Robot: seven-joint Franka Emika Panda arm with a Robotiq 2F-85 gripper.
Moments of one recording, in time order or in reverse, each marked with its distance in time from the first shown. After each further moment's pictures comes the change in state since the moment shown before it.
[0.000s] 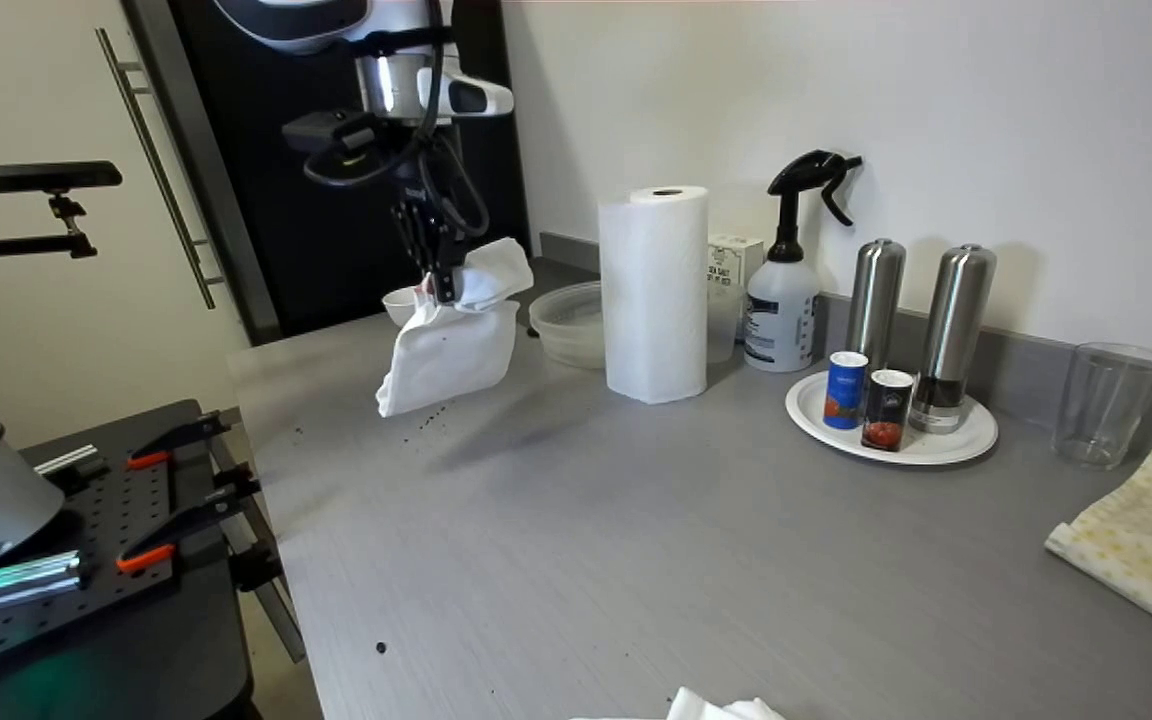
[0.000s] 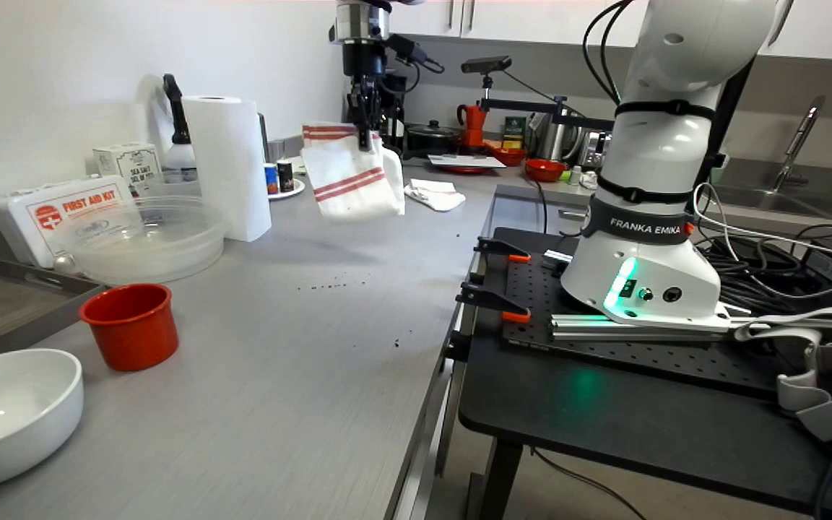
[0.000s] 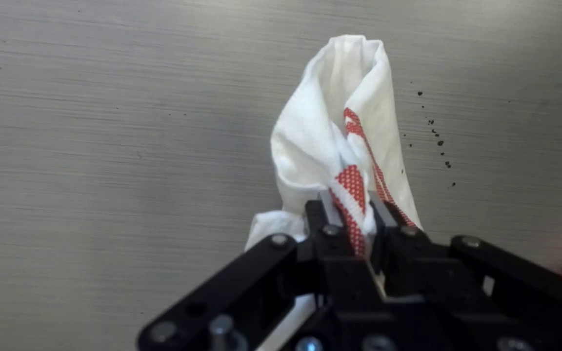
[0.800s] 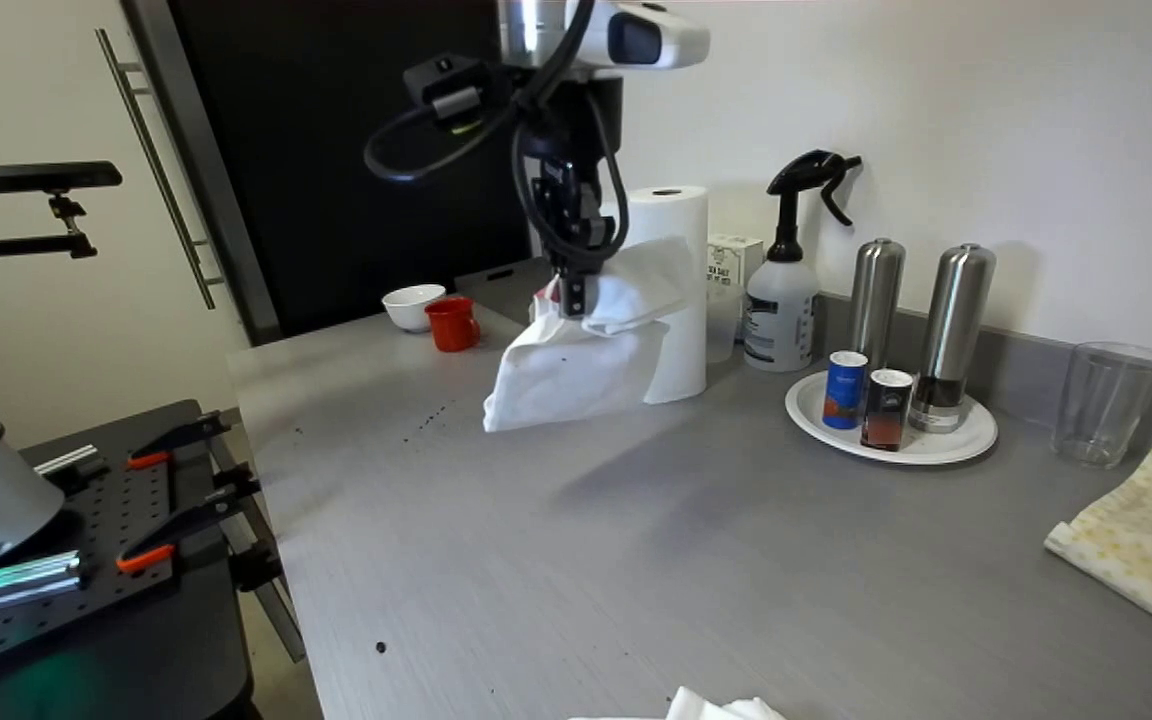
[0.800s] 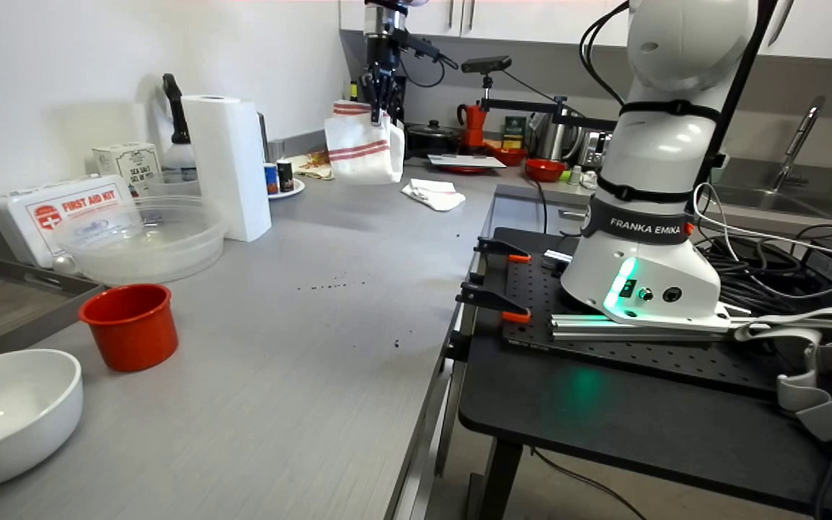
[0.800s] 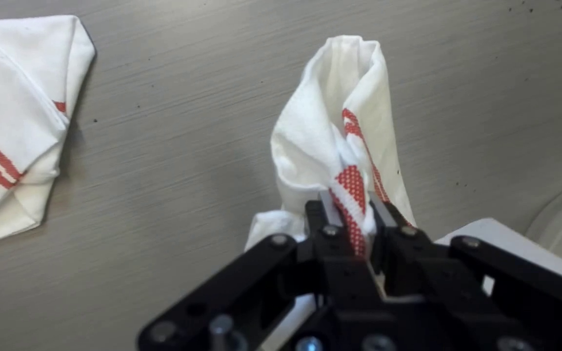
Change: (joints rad) arm -0.197 0.305 -0.130 0.477 0.183 -0.218 -0.028
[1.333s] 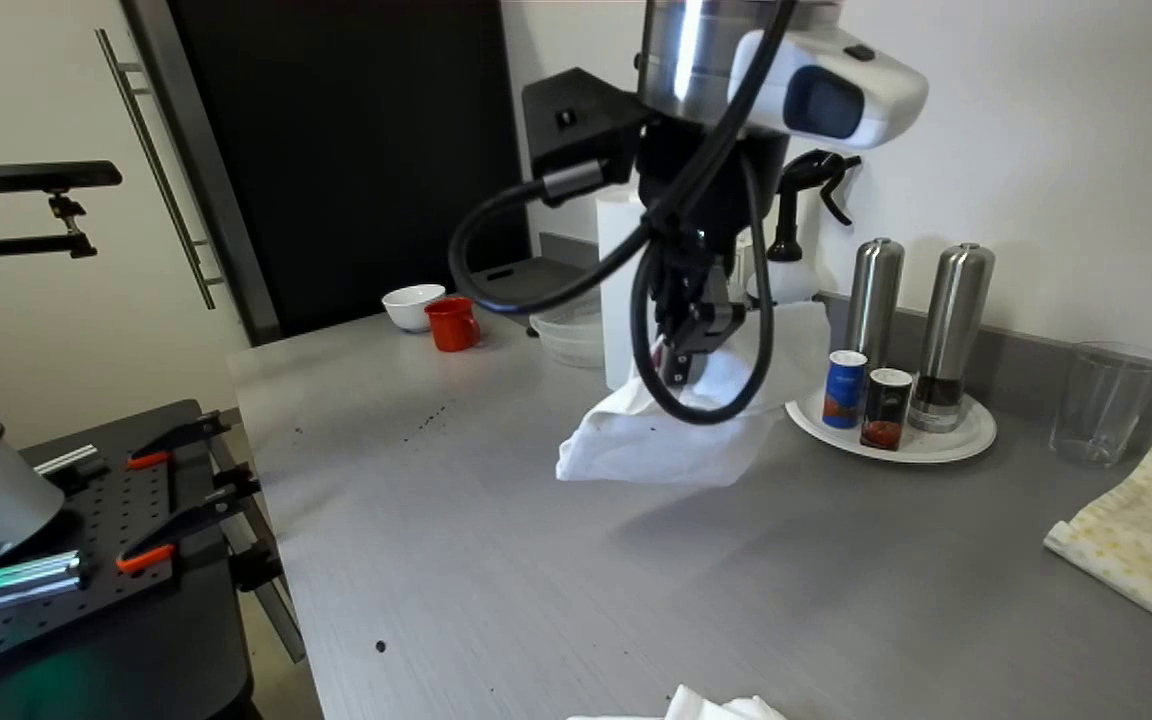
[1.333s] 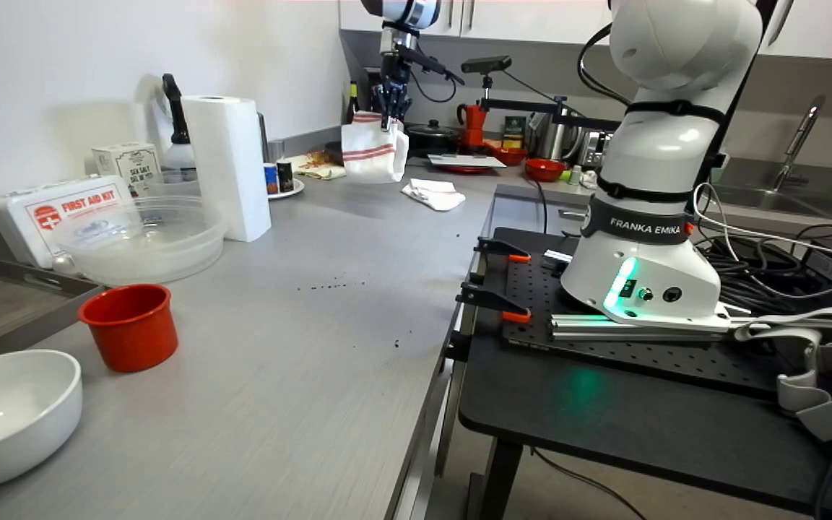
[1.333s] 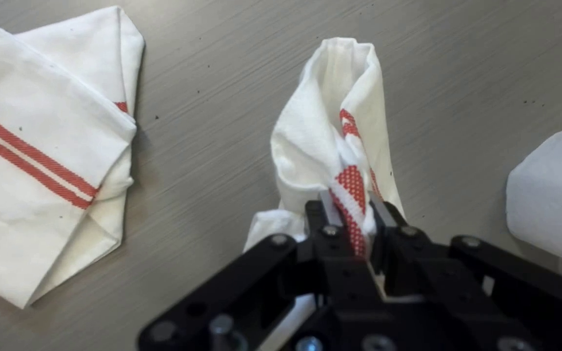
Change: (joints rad) arm -0.194 0.306 0.016 0.406 0.124 -0.195 0.039
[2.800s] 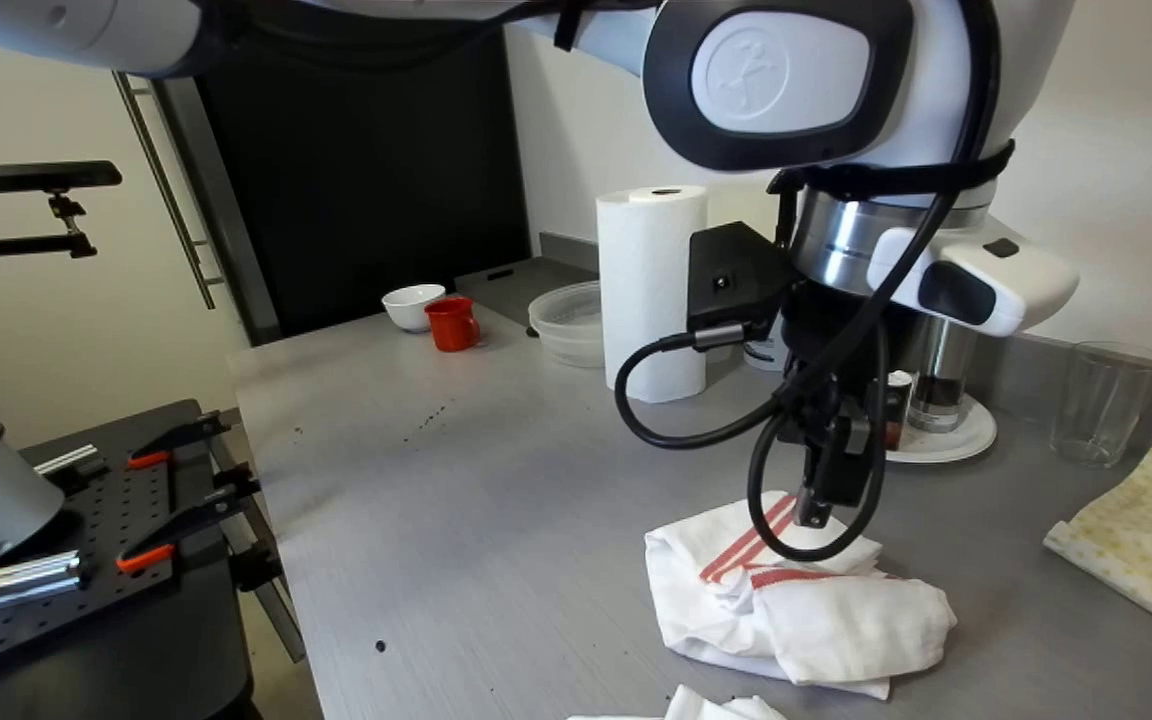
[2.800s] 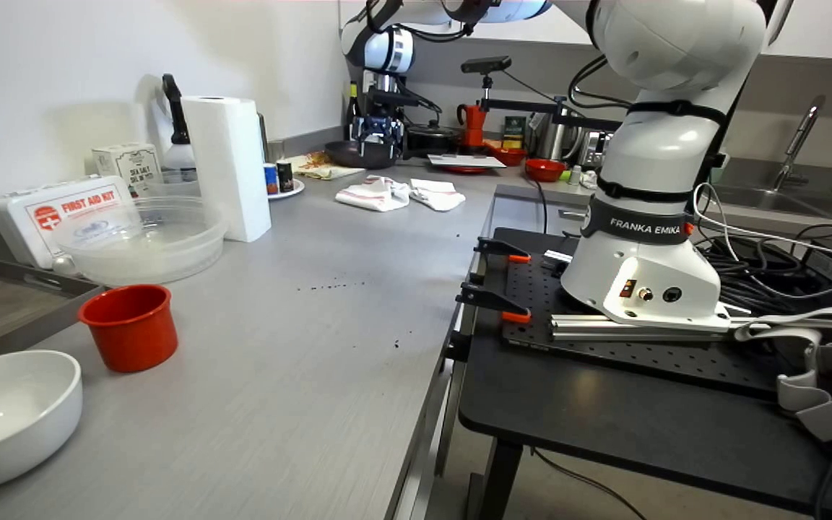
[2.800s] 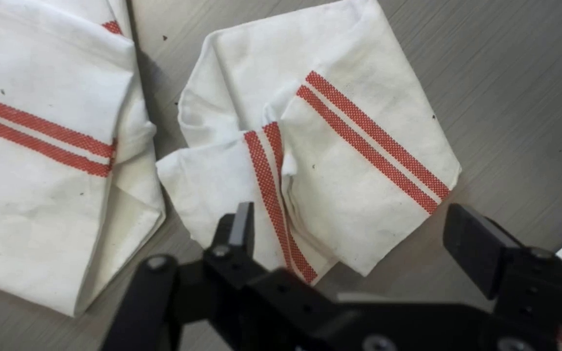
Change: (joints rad) arm -0.060 0.439 0.039 0.528 -0.060 -0.022 0.373
